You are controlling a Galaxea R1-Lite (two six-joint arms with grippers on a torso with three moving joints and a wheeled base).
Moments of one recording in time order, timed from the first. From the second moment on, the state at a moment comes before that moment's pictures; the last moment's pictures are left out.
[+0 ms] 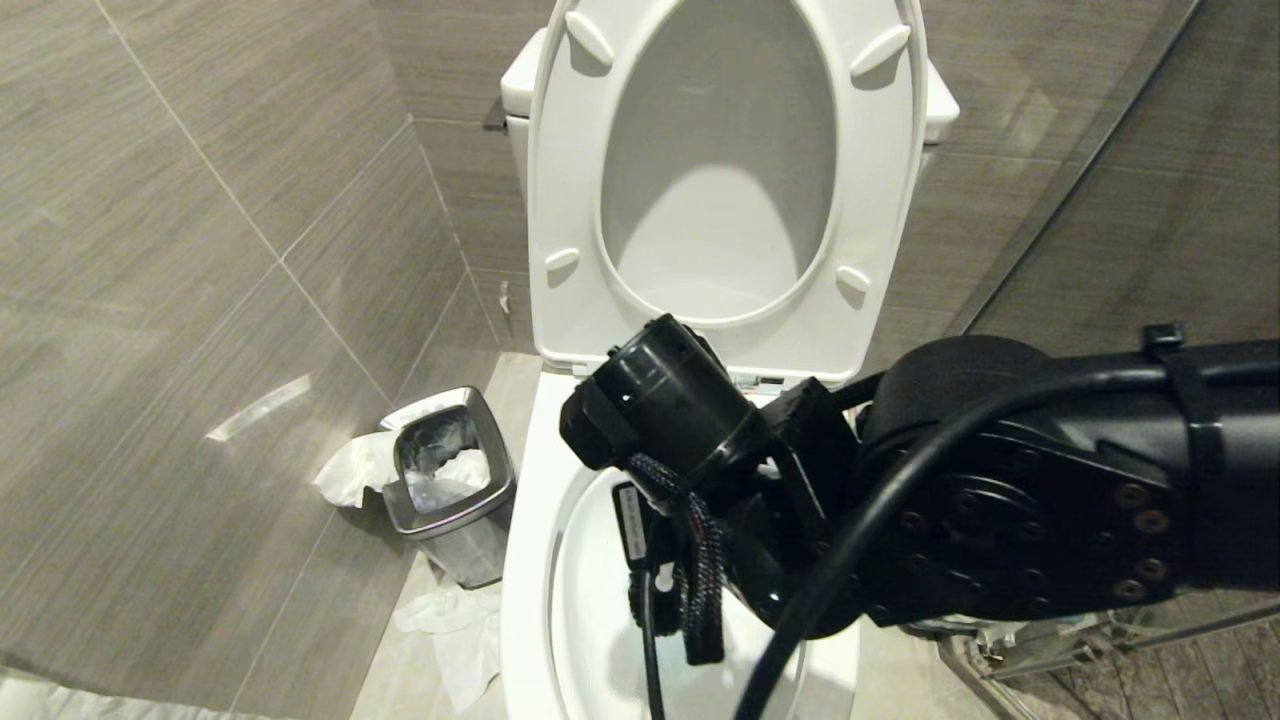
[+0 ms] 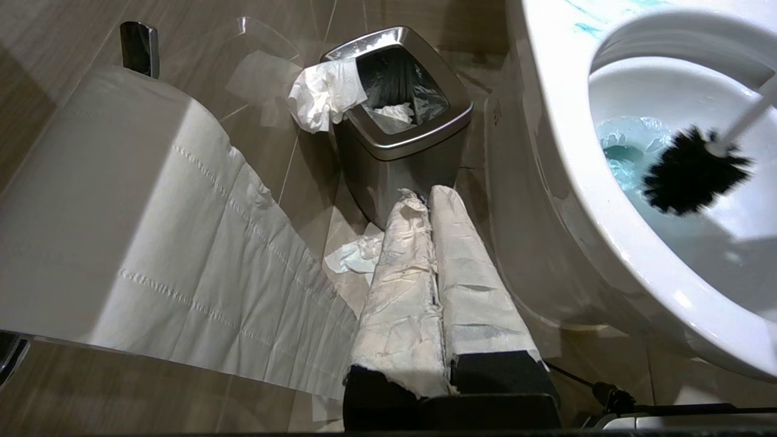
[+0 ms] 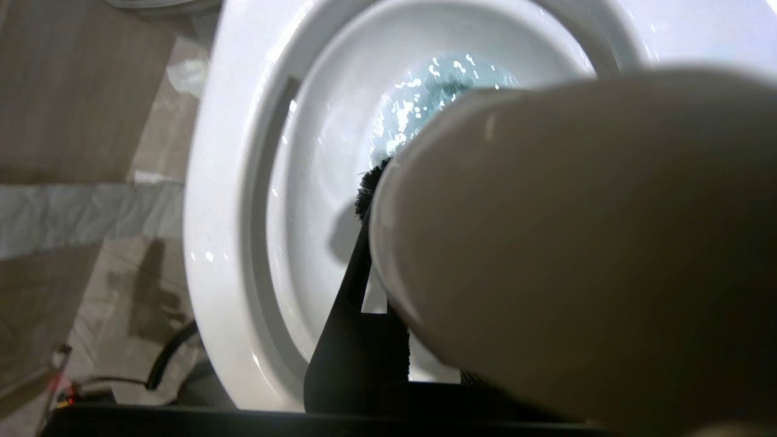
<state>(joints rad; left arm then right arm) -0.01 0.00 0.00 0.01 0.00 0.00 1.03 1.98 -1.62 0.48 -0.61 0.52</state>
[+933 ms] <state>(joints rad) -0.01 0.00 0.00 0.01 0.00 0.00 0.86 1.88 -1.52 0.43 -0.61 0.55</state>
